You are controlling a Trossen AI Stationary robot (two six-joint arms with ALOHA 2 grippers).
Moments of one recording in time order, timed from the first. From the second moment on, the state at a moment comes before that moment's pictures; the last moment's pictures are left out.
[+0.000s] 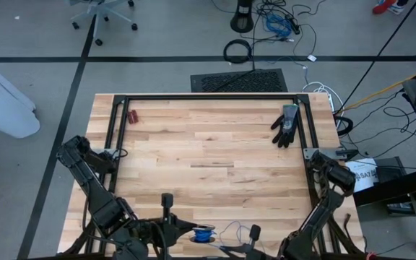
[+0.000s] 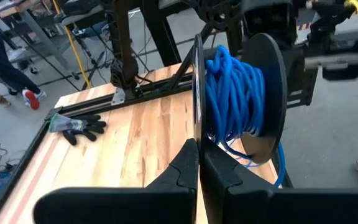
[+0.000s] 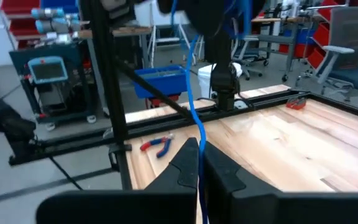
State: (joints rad) left arm -0.84 1.73 1.76 -0.59 -0.83 -0.16; right arm 0.97 2.07 1.61 0.16 1.29 0.43
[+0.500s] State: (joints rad) left arm -0.84 1.73 1.76 -0.59 -0.83 -0.15; right arm 0.99 2.05 1.61 0.17 1.32 0.41
